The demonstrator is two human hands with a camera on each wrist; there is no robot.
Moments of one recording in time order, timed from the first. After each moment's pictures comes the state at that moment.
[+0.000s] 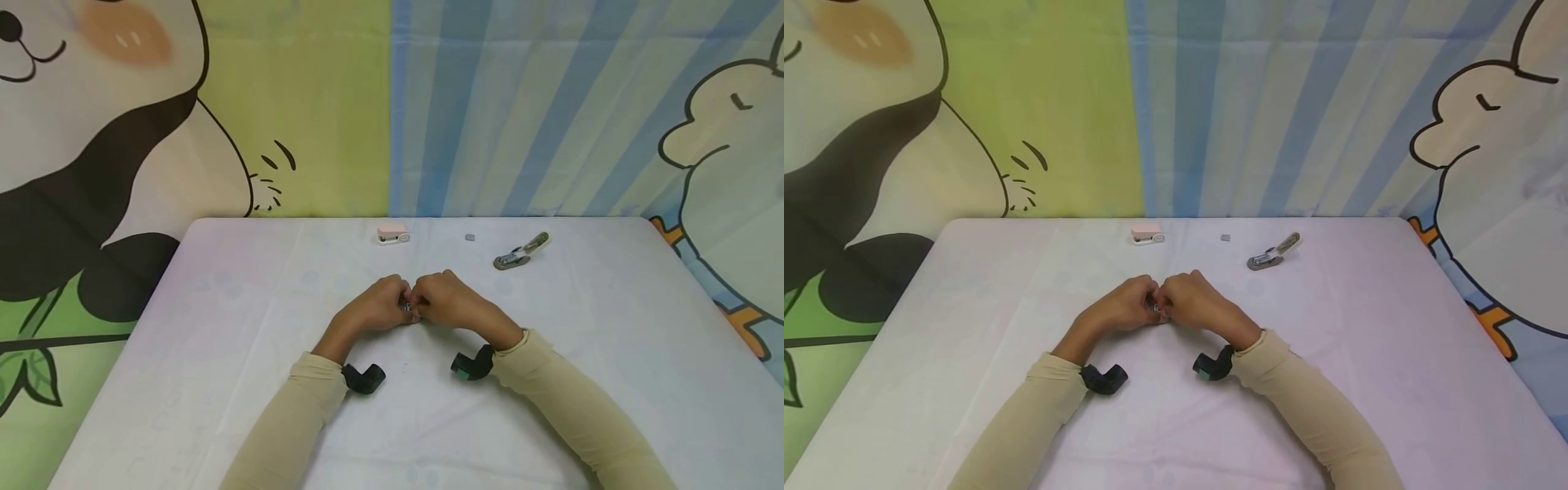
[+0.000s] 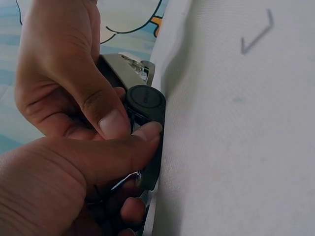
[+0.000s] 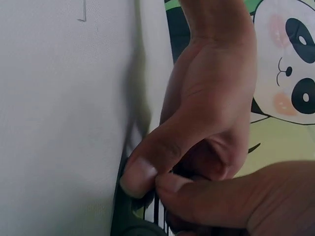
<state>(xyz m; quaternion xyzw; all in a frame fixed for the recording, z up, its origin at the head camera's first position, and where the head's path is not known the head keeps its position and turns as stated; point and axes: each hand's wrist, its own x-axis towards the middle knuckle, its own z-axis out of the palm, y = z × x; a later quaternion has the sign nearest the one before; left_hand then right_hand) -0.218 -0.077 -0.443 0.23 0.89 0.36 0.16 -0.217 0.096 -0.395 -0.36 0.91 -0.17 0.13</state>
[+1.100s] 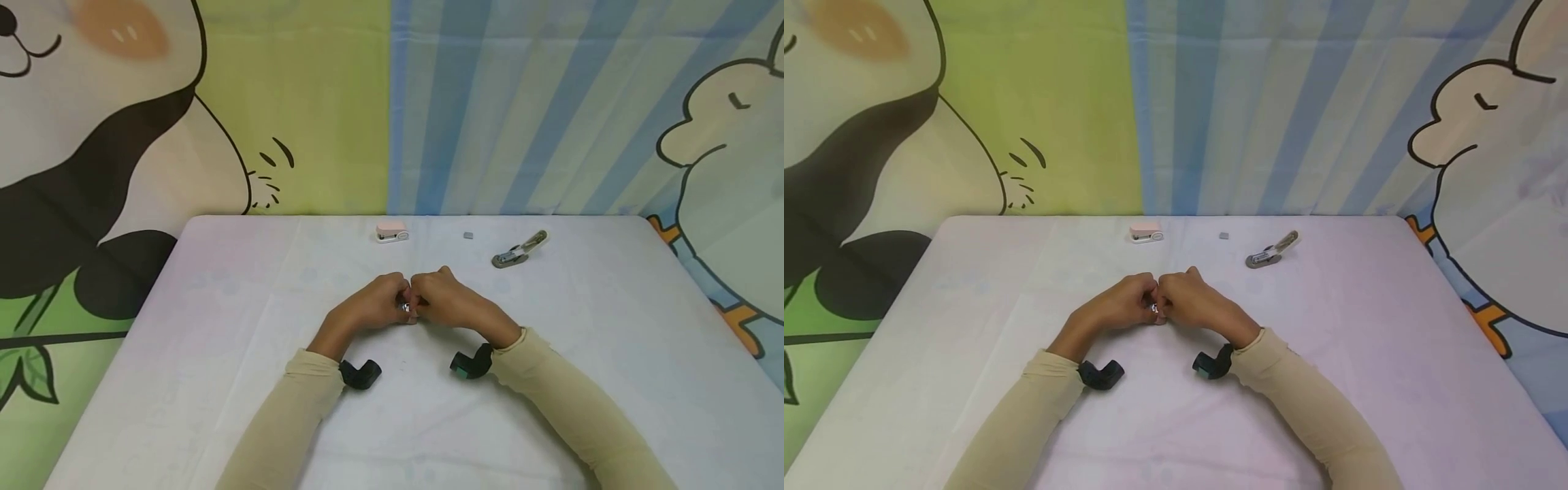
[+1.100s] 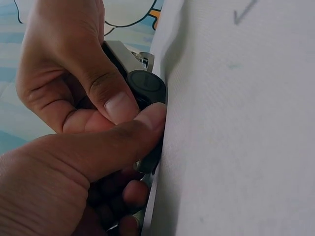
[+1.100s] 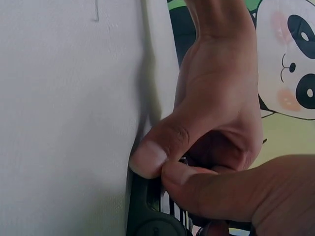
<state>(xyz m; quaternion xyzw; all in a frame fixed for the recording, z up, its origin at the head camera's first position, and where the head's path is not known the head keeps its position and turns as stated) -0.219 -0.082 -0.442 0.26 0.87 0.38 0.16 -0.216 0.097 -0.400 -0.39 0.89 -0.19 0.11</state>
